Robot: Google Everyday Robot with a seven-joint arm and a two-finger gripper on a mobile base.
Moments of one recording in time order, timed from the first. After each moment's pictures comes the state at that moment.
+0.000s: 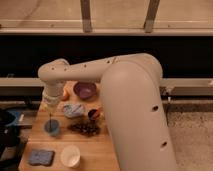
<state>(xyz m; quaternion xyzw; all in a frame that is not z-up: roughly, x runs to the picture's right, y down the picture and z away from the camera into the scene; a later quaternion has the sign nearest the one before) -0.268 0.110 0.744 -0.43 -0.07 0.22 0.88</state>
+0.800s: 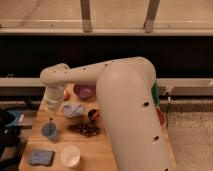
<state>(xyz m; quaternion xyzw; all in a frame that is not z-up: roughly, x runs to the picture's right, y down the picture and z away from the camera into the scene) -0.270 0.130 0.758 -0.45 -0.06 0.23 0.86</state>
